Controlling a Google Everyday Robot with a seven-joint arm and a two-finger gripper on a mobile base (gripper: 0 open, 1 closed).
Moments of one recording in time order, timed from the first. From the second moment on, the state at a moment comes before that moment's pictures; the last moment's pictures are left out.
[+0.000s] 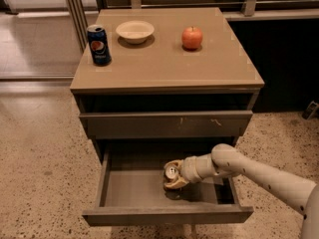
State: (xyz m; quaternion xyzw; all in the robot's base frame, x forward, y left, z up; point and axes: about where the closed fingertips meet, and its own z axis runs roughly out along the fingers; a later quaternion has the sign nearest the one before) arm 0.559 -0.046 0.416 -0.63 0.63 0.26 0.36
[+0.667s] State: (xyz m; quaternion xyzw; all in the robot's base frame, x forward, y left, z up) arm 0.541 -0.048 0.484 -0.64 0.63 0.26 0.36
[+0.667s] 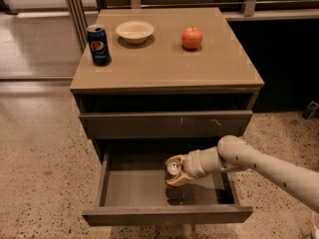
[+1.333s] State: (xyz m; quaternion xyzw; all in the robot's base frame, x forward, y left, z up) arm 0.519 -0.050 0.626 -0.64 0.65 0.24 0.32
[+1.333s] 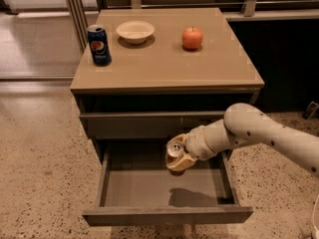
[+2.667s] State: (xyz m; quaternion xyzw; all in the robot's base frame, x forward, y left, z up) arm 0.510 -0.055 0.764 -0.64 0.66 0.20 0.34
